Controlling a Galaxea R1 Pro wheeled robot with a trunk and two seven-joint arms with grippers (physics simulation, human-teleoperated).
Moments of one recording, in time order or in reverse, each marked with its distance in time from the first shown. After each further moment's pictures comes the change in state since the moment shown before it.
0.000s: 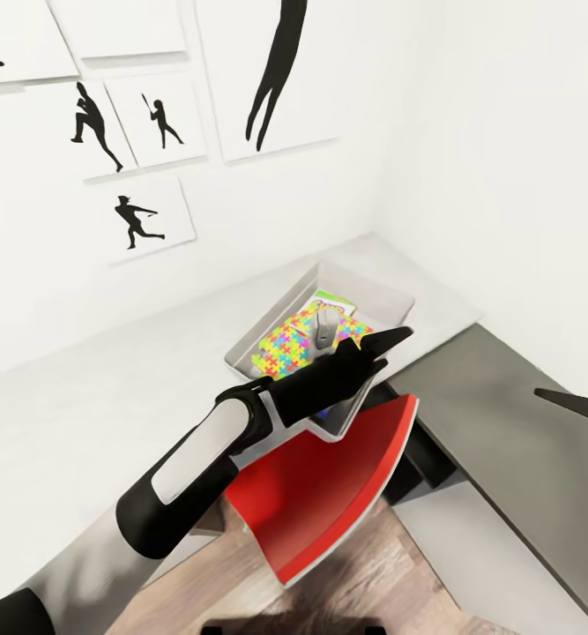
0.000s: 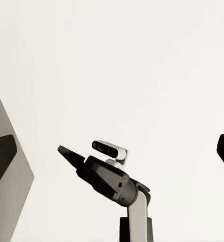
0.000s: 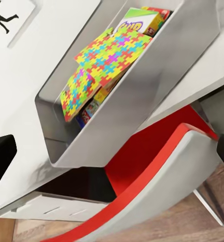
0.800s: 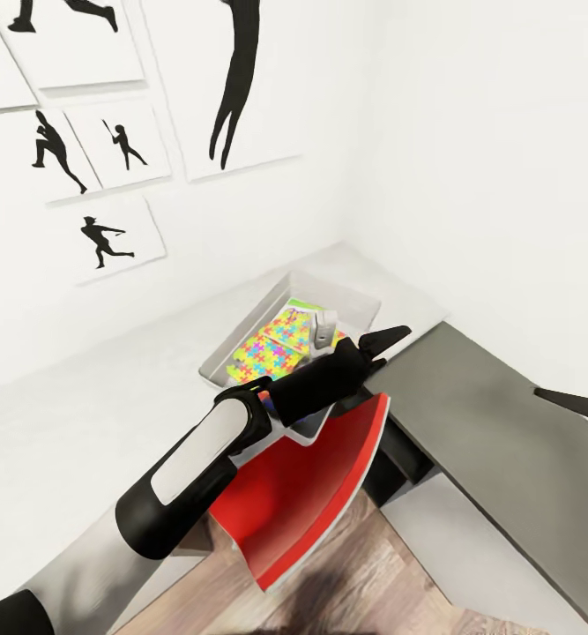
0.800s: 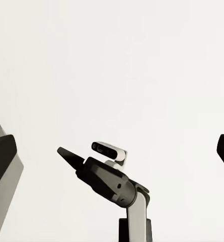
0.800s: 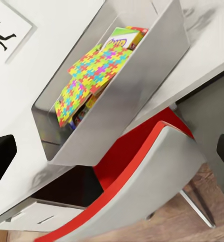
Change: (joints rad) left arm 0.004 0.001 0.006 0.000 -0.001 0.000 -0.005; right arm -0.001 -0.001 0.001 0.000 0.002 0.000 -0.001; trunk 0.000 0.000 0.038
